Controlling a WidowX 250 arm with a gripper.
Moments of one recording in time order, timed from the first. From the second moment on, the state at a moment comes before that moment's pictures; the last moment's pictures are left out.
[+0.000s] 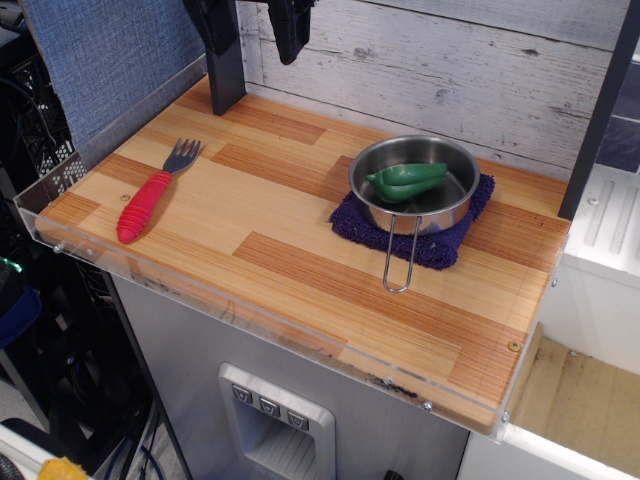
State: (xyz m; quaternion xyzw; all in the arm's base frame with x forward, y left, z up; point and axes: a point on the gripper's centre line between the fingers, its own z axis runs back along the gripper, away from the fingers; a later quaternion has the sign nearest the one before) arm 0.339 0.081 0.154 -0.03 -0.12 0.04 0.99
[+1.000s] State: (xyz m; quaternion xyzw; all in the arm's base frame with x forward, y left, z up) arm 0.299 0.146 0.101 -0.03 -0.08 0.10 0.99
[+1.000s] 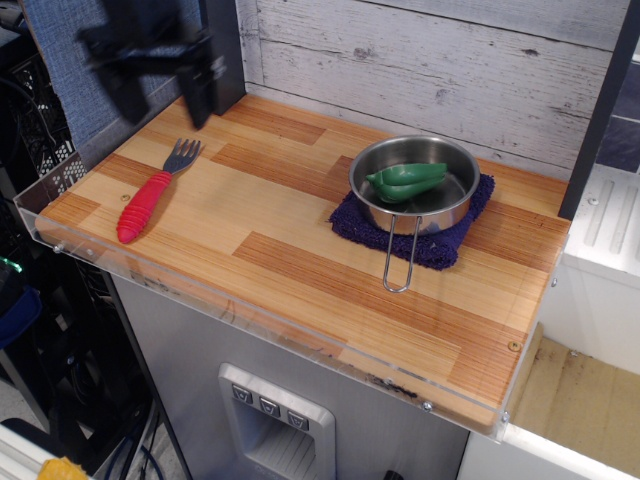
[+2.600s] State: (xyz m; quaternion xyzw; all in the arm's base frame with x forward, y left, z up) arm 0.298 0.163 0.024 0.01 0.02 0.05 1.00
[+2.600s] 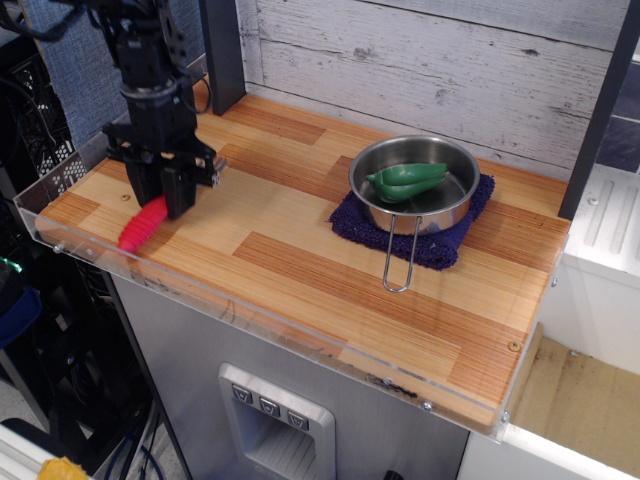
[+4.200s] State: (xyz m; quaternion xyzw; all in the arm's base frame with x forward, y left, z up) arm 0.362 0.089 0.029 0.06 0.01 0.09 0.99
